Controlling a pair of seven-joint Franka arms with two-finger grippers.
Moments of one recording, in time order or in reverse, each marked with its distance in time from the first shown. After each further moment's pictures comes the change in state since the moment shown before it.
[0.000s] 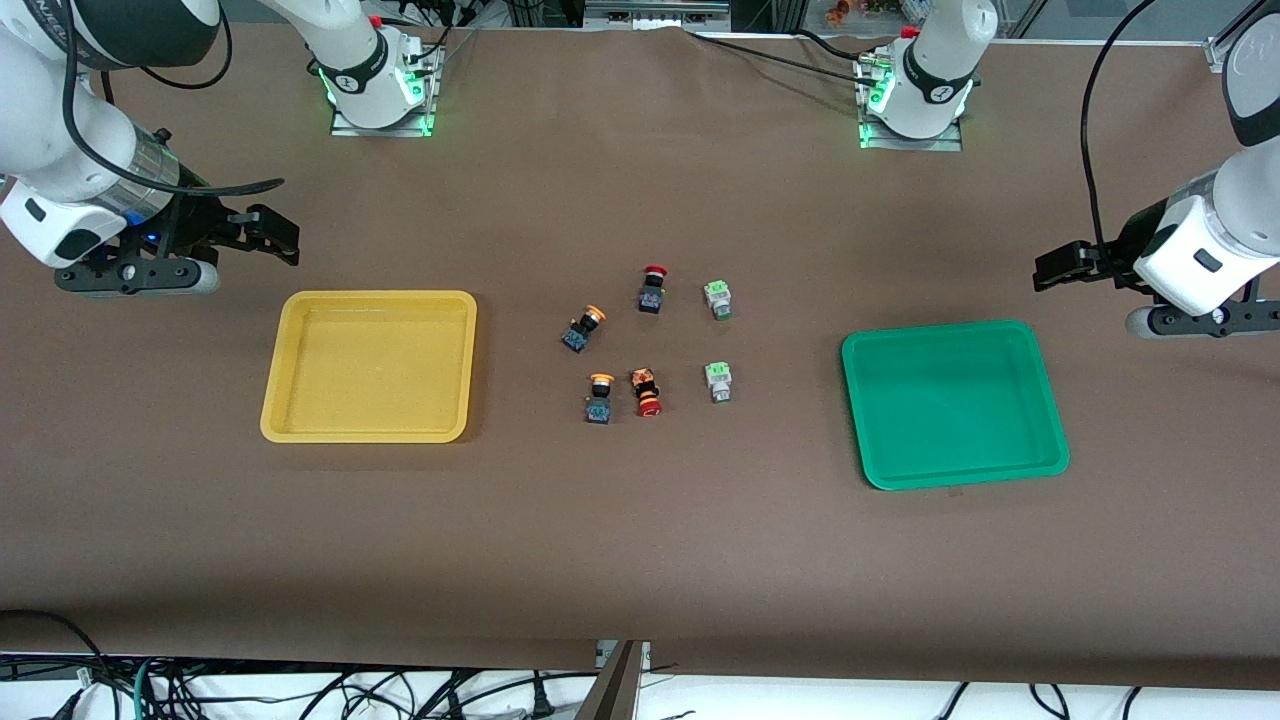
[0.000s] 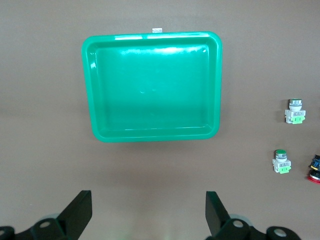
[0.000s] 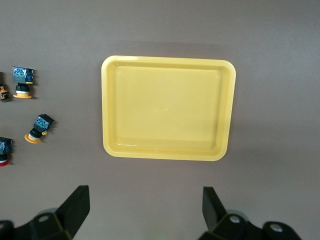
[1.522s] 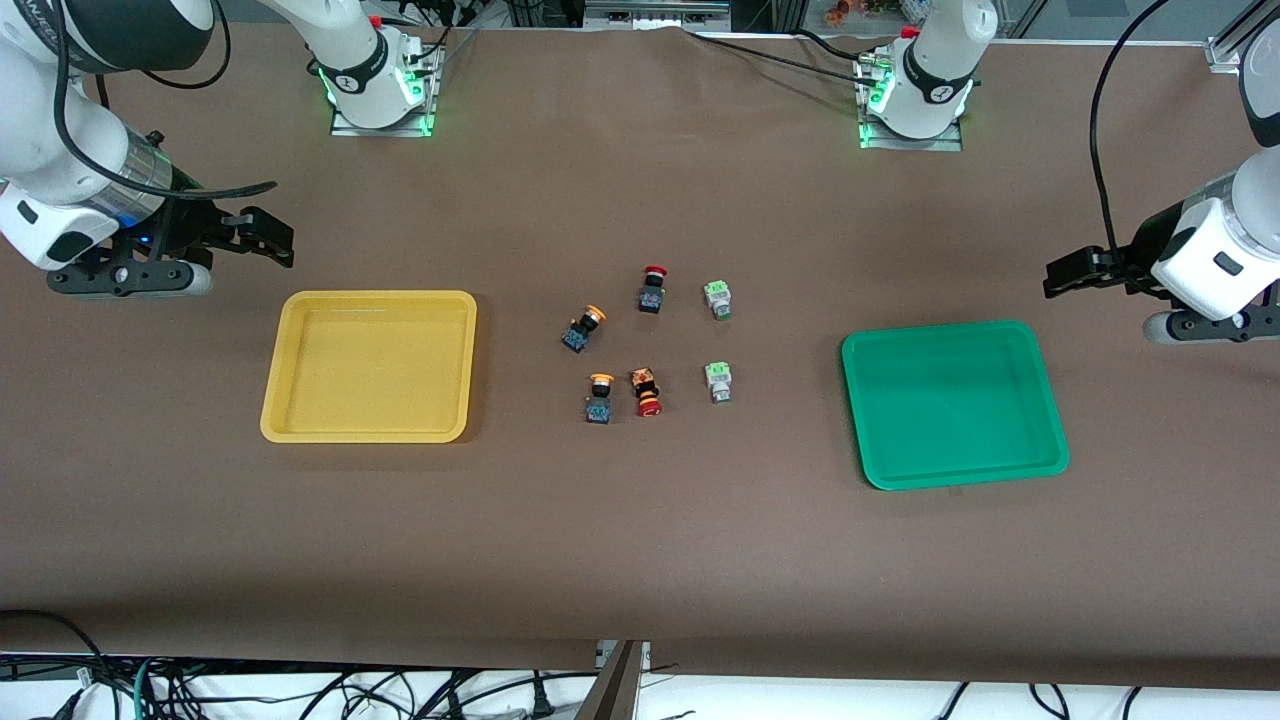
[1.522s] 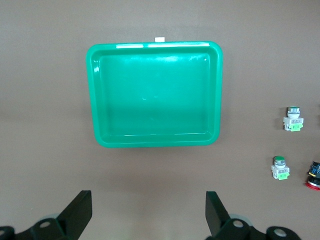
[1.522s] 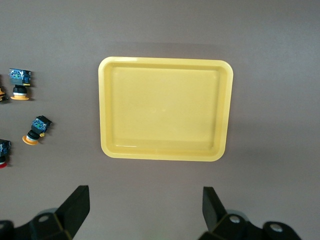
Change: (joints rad) left arm 0.009 0.016 0.001 0.035 0.000 0.002 0.000; right arm -0.001 0.001 -0.011 -0.002 0.000 0.004 -0.002
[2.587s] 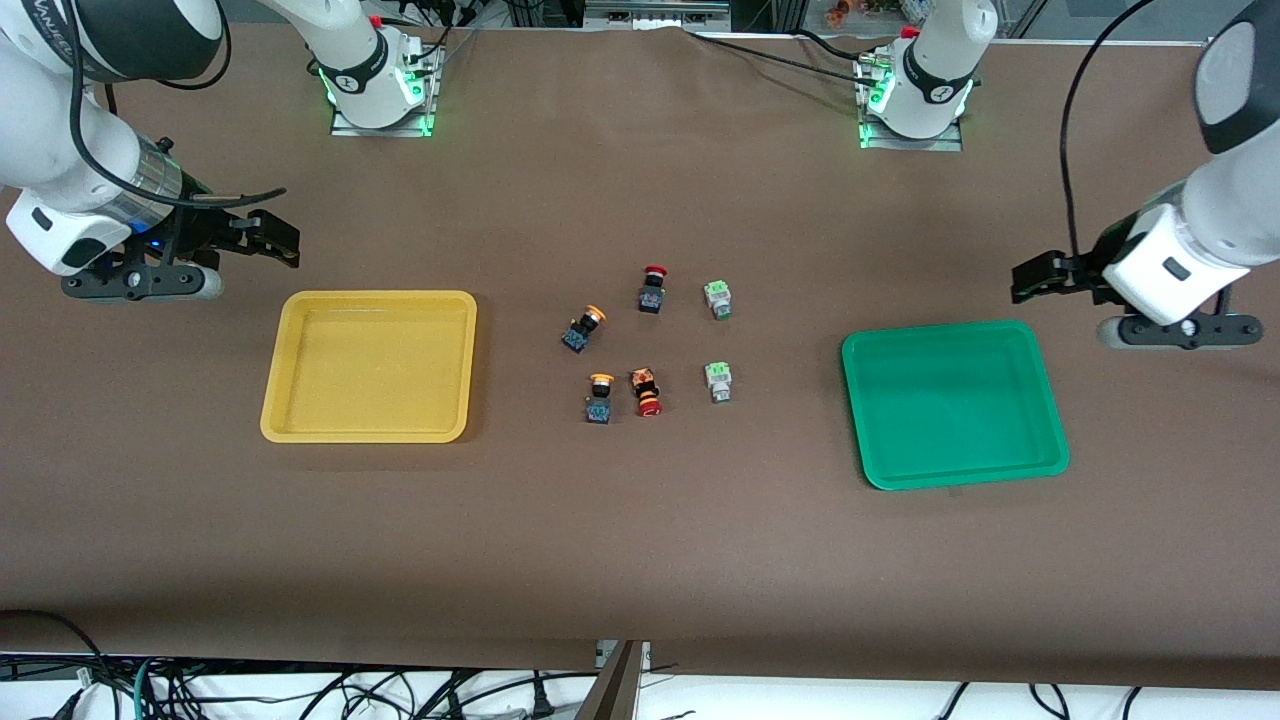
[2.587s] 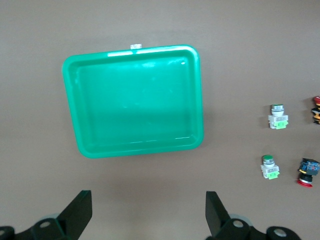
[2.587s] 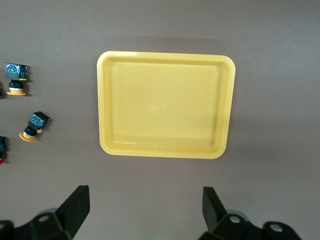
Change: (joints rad) left arm -0.008 0.023 -0.080 -0.004 -0.005 0.053 -0.019; right arm 0.002 0.005 0.002 -0.013 0.000 -0.002 -0.002
